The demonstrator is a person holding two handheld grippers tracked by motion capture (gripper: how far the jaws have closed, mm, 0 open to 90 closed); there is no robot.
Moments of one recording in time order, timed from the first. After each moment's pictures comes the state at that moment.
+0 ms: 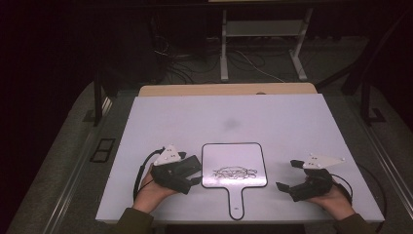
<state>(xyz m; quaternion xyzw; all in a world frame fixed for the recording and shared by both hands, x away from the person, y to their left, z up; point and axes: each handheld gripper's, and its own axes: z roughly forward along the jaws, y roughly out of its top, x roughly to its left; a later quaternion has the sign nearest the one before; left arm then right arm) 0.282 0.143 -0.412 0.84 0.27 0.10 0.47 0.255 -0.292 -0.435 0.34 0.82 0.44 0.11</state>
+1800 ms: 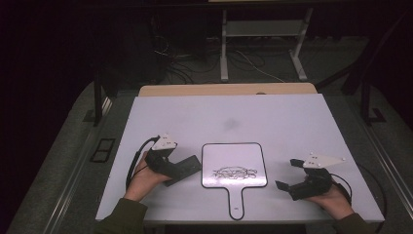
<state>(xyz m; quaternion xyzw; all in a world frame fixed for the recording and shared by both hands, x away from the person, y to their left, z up) 0.320 0.164 -0.414 0.86 0.28 0.12 0.41 0.257 -0.292 -0.435 0.35 0.81 0.45 0.12</state>
